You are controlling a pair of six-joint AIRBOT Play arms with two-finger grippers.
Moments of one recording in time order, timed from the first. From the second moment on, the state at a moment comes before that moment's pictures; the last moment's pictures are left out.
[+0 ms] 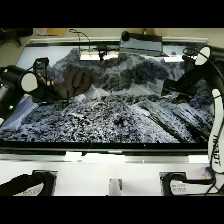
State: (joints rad) left arm -0.36 -1.24 1.38 1.68 -1.40 -2.01; right arm -0.01 -1.52 1.67 -1.46 1.62 1.75
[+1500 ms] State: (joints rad) left arm -0.09 -1.80 1.70 1.49 -1.09 -1.85; right arm -0.01 -1.52 1.67 -1.45 1.54 1.75
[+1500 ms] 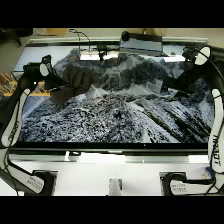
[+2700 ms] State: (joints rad) left arm -0.39 -1.27 1.78 1.29 -0.97 -1.60; right arm -0.01 -1.51 1.67 -1.42 1.48 1.75
